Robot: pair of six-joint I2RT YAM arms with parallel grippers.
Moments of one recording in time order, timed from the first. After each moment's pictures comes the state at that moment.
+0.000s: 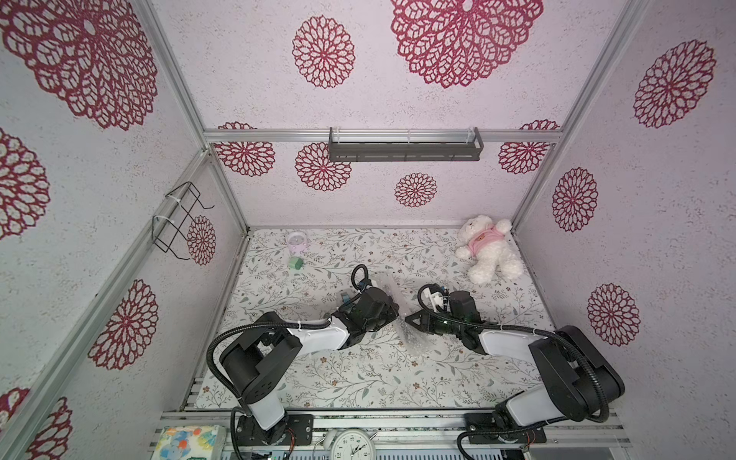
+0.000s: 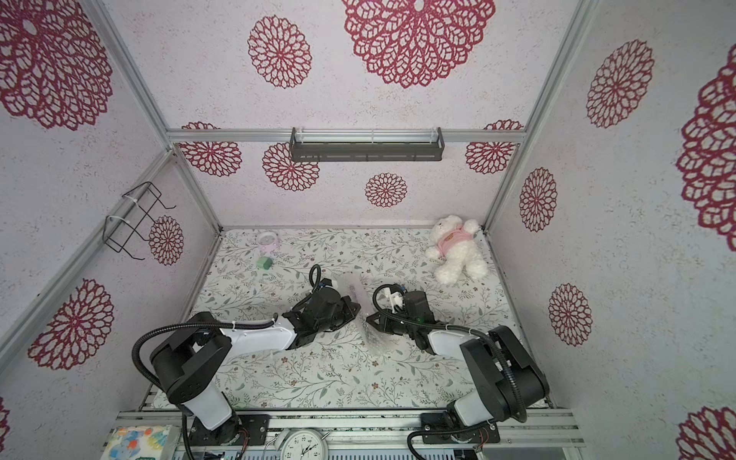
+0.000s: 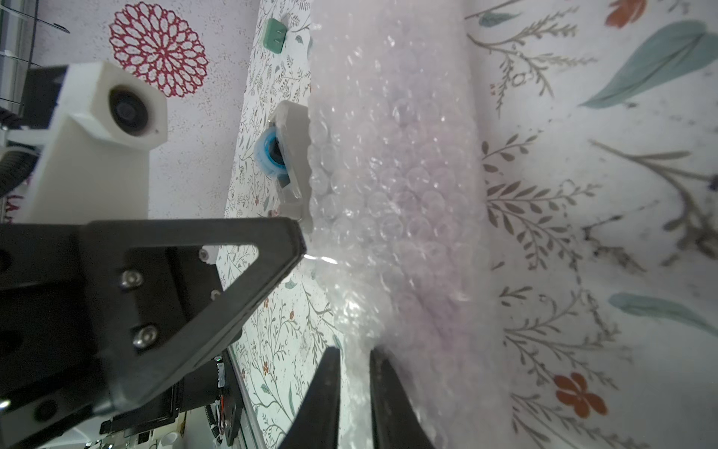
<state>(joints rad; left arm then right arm) -0.82 1.71 0.85 0.29 -0.04 -1.20 0.46 1.49 0.50 0.36 -0.61 0.70</state>
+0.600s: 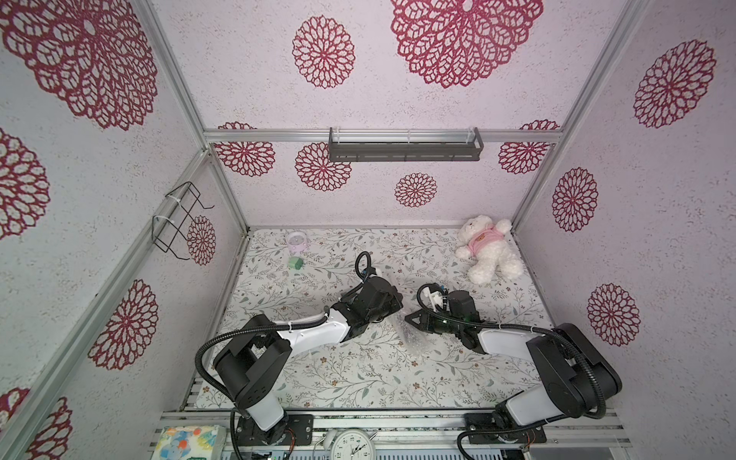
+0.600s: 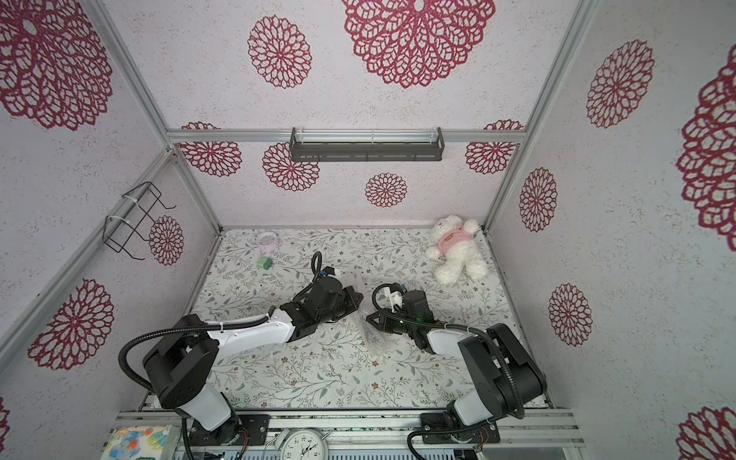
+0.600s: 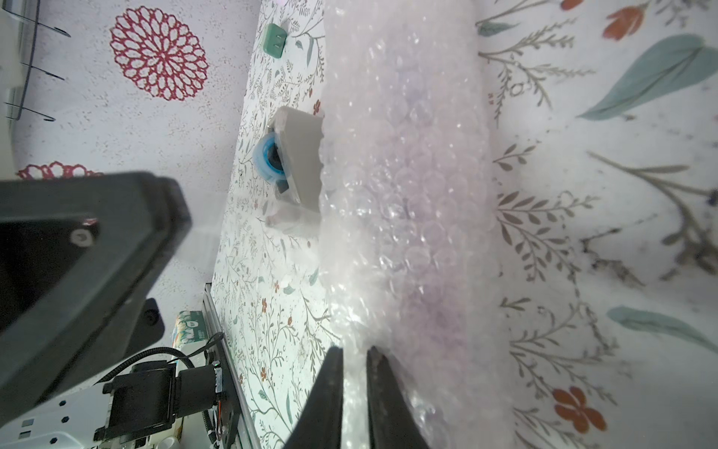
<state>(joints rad) -0.82 1.67 0.96 0.17 -0.06 -1.12 0.46 1.50 0.51 0.38 -0.60 0.70</state>
